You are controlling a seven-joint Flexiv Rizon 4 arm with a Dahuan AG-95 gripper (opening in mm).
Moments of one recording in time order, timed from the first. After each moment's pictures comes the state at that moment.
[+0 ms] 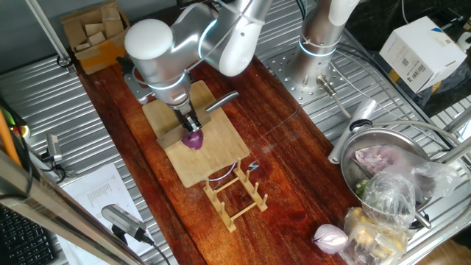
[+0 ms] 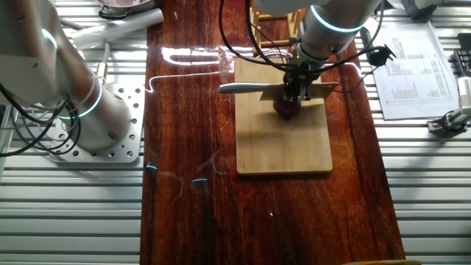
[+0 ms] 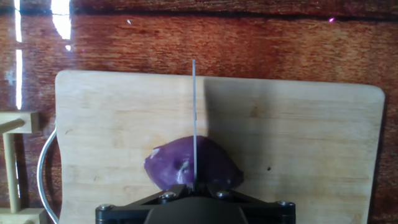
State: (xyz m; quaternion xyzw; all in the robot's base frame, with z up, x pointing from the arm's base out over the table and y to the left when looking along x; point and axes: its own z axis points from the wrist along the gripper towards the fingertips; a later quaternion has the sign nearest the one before) arm 0.490 0.051 0.061 0.05 -1.00 -0.01 0.07
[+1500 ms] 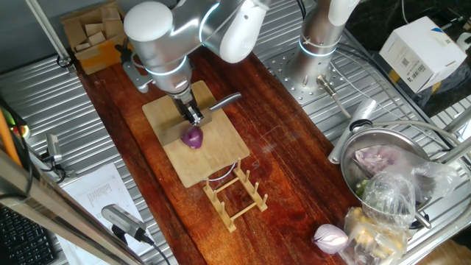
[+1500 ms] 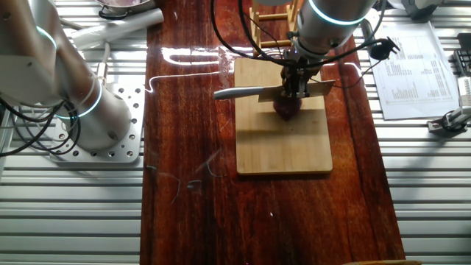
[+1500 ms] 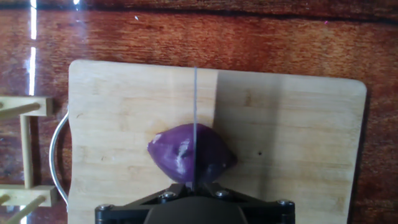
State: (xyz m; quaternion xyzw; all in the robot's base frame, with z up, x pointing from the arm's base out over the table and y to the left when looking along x) arm 0.482 0.045 0.093 0.06 -1.00 -0.01 0.06
